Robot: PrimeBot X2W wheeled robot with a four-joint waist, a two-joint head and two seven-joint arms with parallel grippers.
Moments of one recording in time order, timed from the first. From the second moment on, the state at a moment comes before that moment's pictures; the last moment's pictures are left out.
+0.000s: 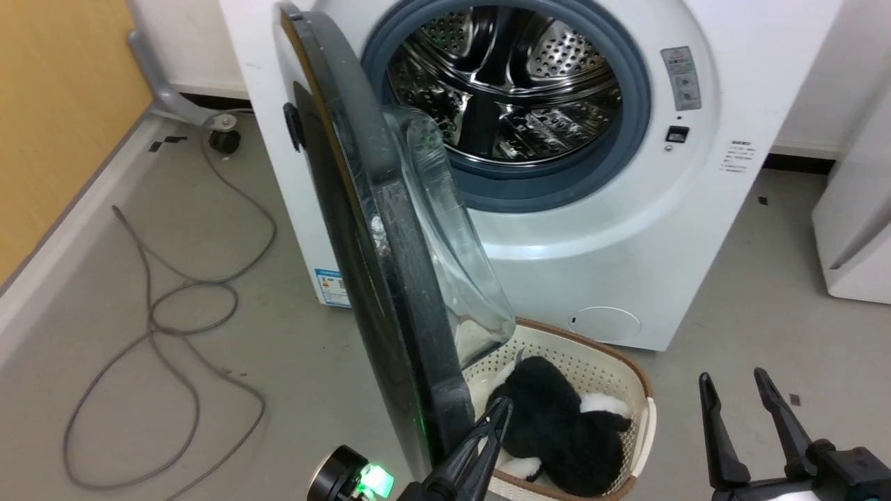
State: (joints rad) left arm 0.01 0.11 -0.60 -0.04 -0.03 0.04 -0.26; right arm 0.11 -0.05 -0.04 0.02 0.13 0.13 -0.26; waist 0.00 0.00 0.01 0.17
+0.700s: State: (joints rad) left arm 0.03 0.09 -0.57 -0.02 -0.04 0.04 -0.26; right arm 0.11 -0.05 -0.05 0.03 0.15 0.13 -0.26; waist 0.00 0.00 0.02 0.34
